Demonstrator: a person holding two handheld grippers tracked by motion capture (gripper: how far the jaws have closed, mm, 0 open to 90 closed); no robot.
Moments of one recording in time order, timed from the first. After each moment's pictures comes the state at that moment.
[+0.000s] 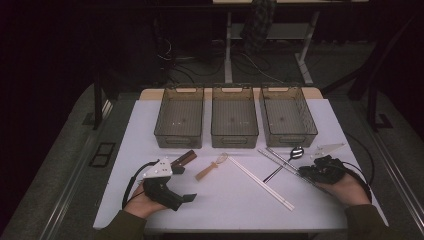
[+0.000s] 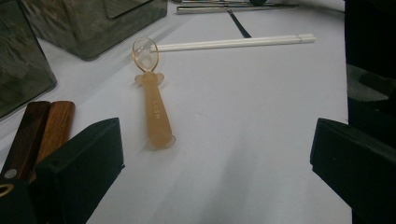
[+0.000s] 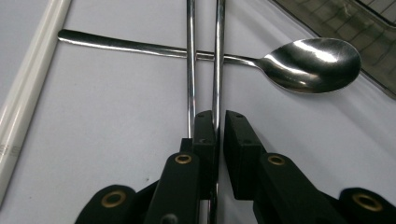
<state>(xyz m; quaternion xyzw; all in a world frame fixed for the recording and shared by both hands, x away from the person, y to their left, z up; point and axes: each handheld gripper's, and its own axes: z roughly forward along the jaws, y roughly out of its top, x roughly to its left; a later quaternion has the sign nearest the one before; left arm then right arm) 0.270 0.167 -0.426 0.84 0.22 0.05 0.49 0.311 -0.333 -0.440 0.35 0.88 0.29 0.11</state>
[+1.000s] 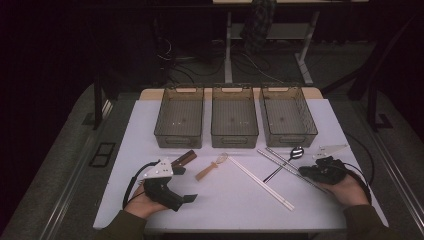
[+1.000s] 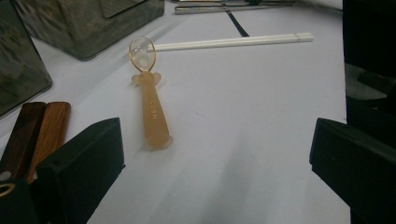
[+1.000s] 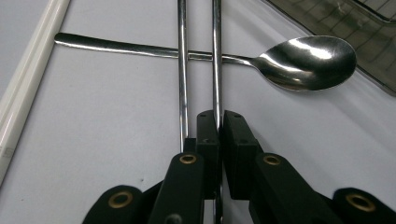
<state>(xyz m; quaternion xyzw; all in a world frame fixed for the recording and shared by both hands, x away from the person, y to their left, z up) 0.270 0.166 -0.426 0.85 0.22 0.04 0.48 0.311 -0.338 -0.445 0.36 0.87 0.31 0.11</state>
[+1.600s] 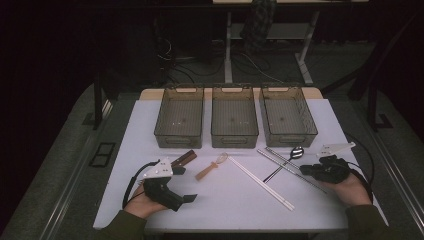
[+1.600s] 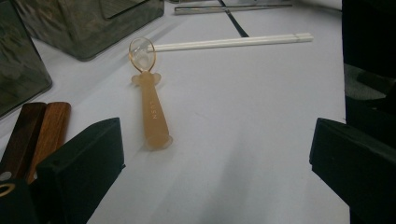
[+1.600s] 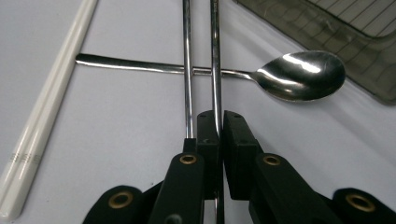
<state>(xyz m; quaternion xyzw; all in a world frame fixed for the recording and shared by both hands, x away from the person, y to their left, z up) 0.270 0.166 -0.426 0.84 0.22 0.04 0.49 0.309 -0.344 -0.437 0.36 0.86 0.34 0.10</state>
